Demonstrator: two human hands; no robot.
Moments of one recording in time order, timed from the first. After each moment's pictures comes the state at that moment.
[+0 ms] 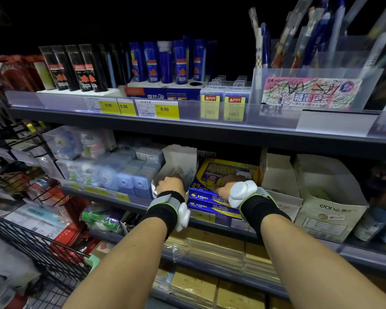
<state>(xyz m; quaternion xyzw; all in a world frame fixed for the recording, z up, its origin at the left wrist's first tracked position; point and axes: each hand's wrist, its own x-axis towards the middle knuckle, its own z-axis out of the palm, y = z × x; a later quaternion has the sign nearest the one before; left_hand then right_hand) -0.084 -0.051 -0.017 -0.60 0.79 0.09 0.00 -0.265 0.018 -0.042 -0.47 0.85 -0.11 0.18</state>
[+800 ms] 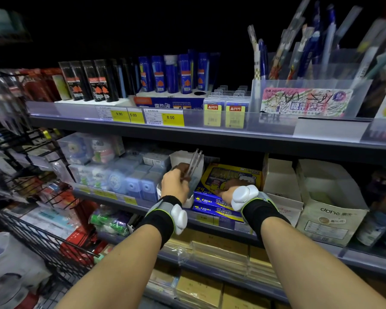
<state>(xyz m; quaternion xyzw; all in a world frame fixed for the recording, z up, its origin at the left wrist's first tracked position) -0.063 -0.027 0.004 -0.47 0.78 0.21 -0.37 -0.257 0.025 -0.037 -0.48 0.85 -0.09 0.21</state>
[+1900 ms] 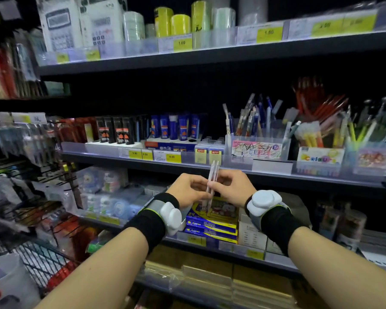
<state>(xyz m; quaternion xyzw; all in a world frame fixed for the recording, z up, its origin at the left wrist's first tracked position) -0.043 0.080 0.140 -0.21 0.83 0.44 -0.28 -0.195 0.177 0.150 -0.61 0.64 -0.46 0.07</state>
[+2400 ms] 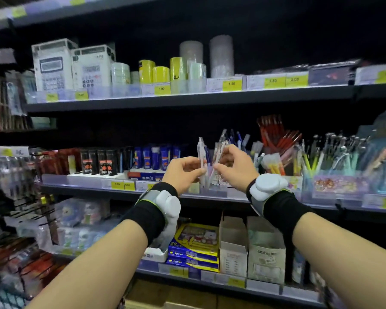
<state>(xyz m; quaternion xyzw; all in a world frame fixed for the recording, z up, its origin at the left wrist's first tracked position) -0.082 0.114 0.247 -0.18 0.78 0.41 -0.44 -0.223 0.225 0.263 -0.56 0.63 -0.53 -0.05</state>
